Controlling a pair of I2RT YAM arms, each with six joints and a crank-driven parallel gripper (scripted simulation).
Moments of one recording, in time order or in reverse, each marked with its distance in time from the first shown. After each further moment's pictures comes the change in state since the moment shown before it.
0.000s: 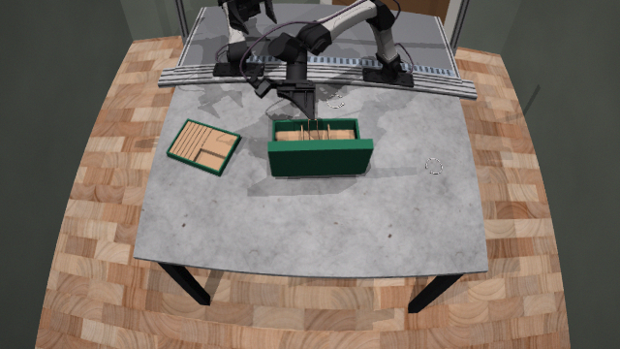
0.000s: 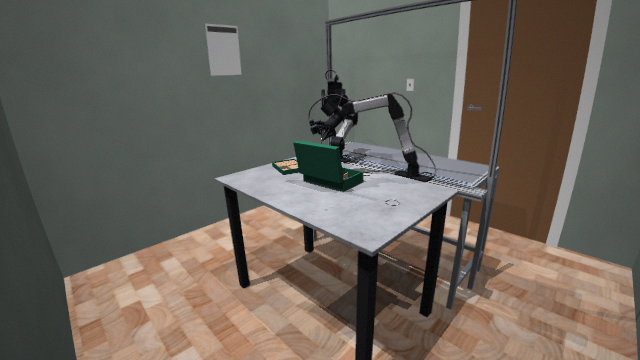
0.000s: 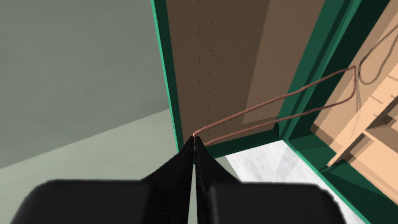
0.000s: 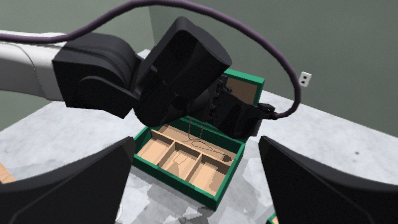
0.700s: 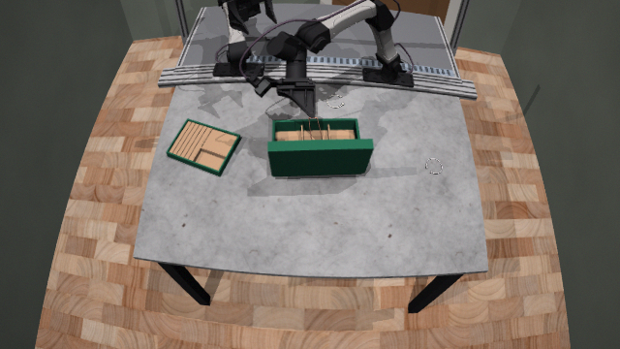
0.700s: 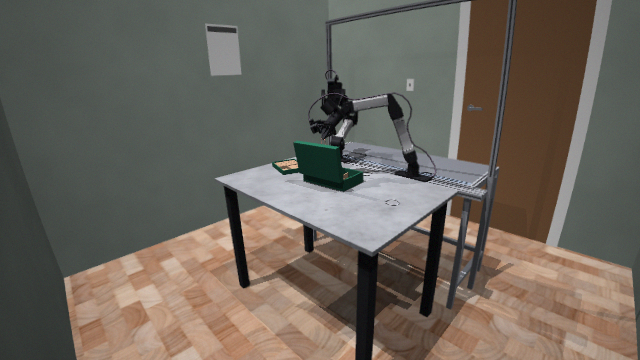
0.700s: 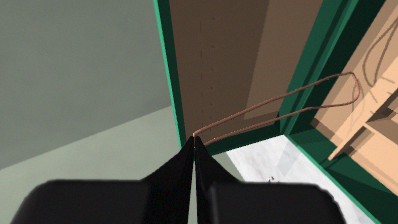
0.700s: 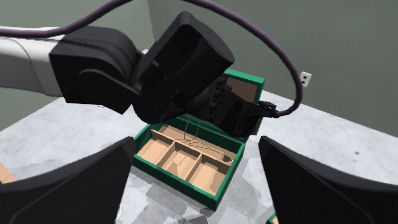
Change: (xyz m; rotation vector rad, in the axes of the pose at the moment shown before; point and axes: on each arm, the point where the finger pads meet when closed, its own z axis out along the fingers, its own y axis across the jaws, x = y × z) left arm 0.001 0.003 -0.004 0.015 0.012 0.008; right arm 0.000 0.000 0.000 0.000 0.000 0.000
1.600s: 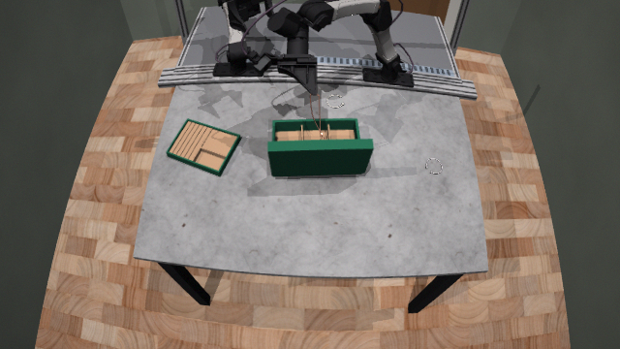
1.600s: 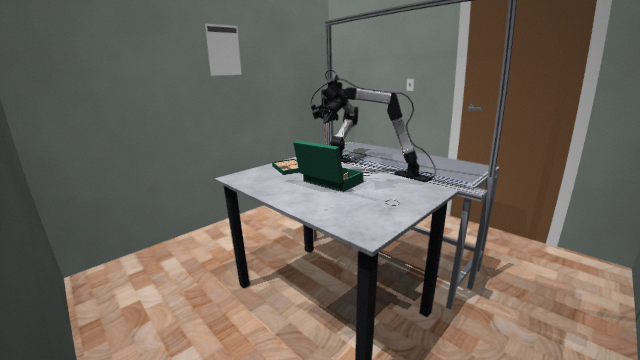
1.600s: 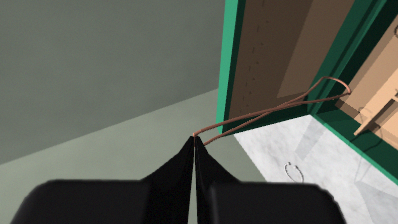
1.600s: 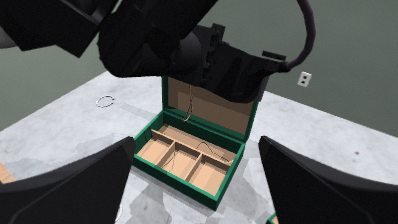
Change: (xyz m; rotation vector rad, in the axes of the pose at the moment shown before) left arm 0.004 0.060 -0.049 -0.014 -0.006 -0.014; right arm 0.000 0.000 0.000 0.000 0.000 0.000
